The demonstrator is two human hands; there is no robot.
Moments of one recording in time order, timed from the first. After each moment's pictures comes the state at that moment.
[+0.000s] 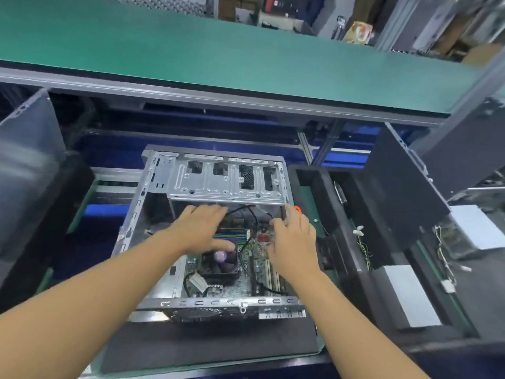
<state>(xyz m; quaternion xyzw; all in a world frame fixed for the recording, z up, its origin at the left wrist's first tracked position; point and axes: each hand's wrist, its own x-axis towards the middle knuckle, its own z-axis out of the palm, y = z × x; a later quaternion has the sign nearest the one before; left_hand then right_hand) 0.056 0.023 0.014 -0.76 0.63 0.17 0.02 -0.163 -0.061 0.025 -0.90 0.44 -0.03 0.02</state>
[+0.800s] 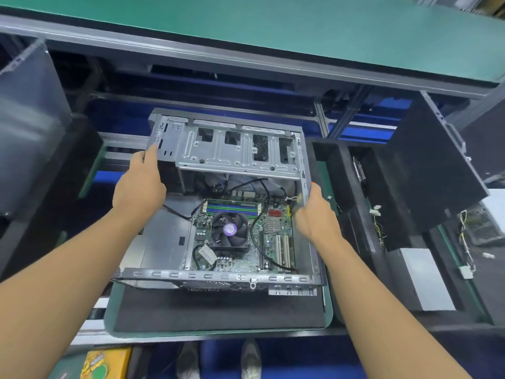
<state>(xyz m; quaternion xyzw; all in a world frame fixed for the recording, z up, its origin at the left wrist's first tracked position) 0.119 0.076 0.010 -0.94 0.30 0.07 -0.17 -0.161 -0.095 0.026 -0.78 0.57 -0.02 0.26</state>
